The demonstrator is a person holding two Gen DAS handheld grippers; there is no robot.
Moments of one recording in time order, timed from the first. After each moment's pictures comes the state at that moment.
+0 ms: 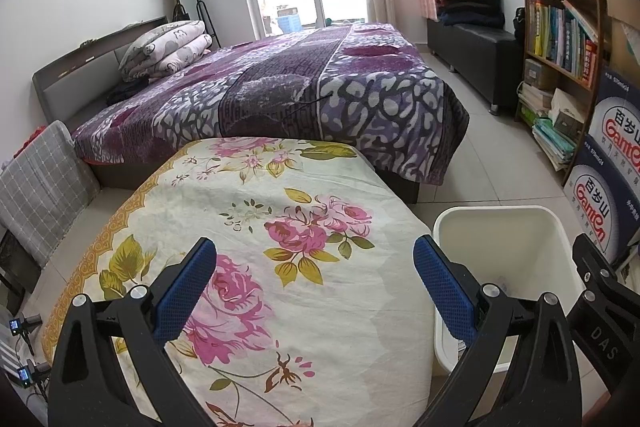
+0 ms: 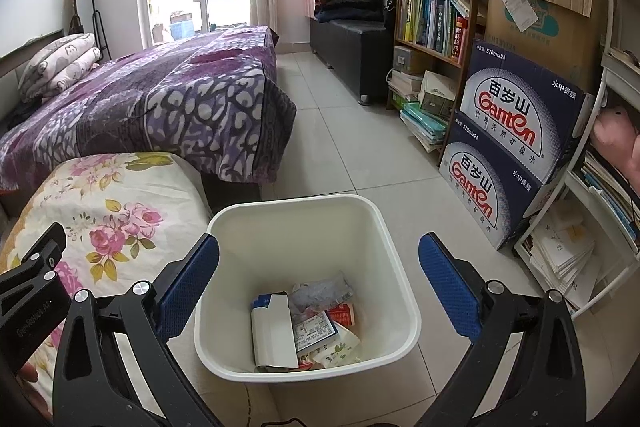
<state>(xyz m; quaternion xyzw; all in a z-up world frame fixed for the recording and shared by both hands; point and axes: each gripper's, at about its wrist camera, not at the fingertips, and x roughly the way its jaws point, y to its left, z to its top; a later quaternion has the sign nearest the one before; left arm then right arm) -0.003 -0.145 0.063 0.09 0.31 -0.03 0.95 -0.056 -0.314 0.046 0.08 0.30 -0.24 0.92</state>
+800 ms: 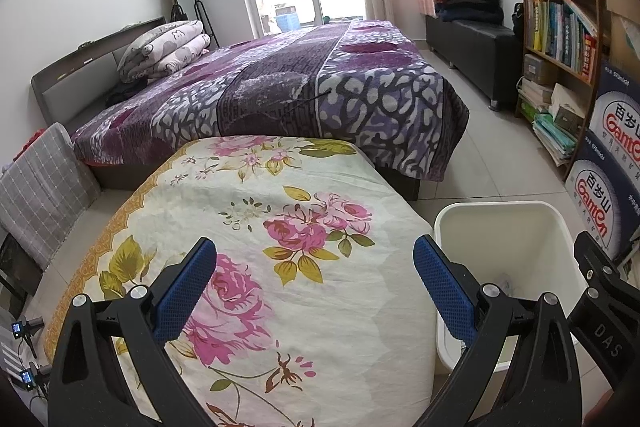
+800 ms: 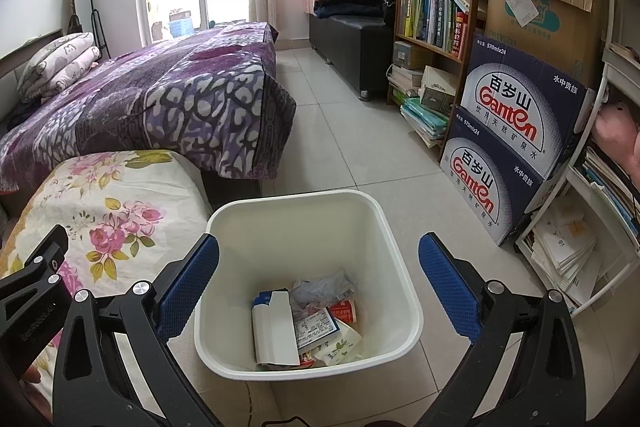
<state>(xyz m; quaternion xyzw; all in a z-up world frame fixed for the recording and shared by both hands) -0.003 -0.139 0.059 0.10 0.31 -0.03 0.94 -0.056 -0.315 0.044 0.08 0.31 -0.24 0.92</state>
